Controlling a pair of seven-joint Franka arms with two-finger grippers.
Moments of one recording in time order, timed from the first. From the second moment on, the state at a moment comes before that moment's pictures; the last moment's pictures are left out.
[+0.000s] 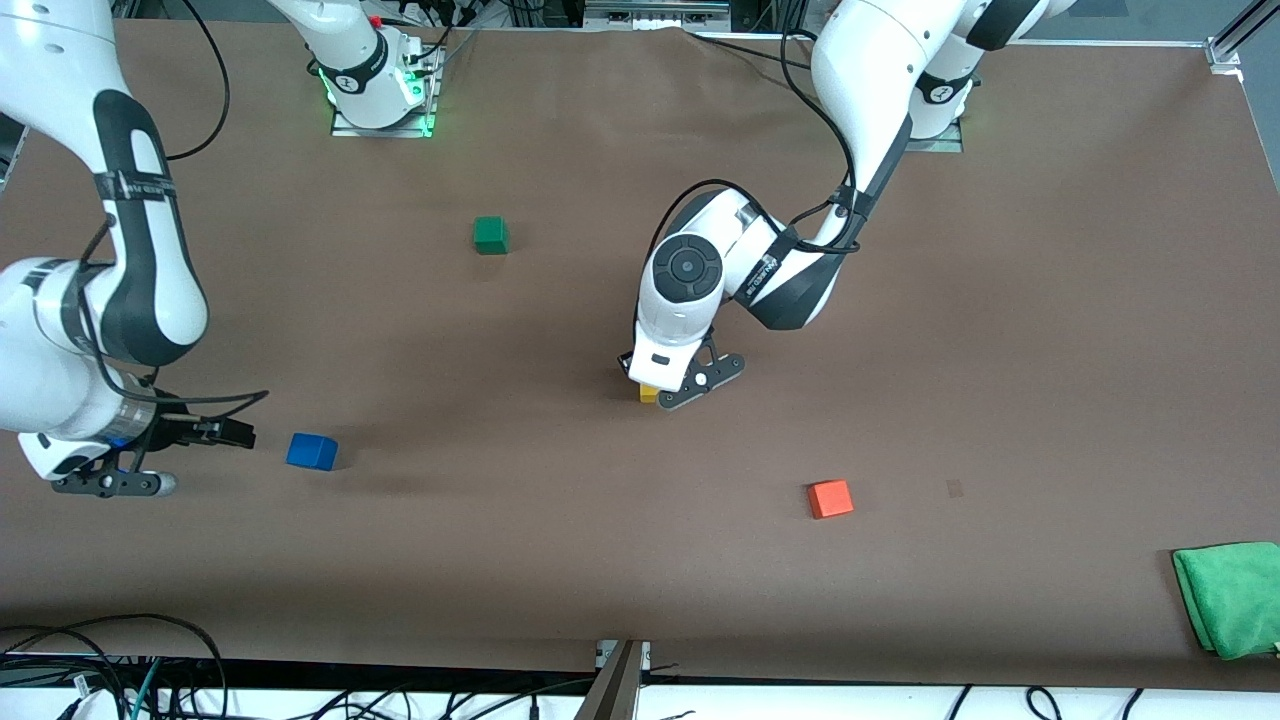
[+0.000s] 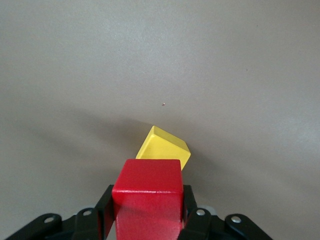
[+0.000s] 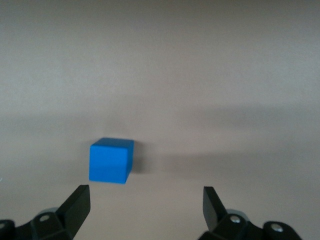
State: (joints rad) left arm -0.62 0.79 -0.09 -1.27 -0.04 2.07 -1.20; right arm -0.07 0.62 -0.02 -1.49 0.02 2.13 -0.05
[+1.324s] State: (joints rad) left arm -0.61 0.87 -0.08 -1.20 -0.05 2.08 -1.26; right arm 0.00 0.74 -0.01 -1.59 0.02 2.39 0.08
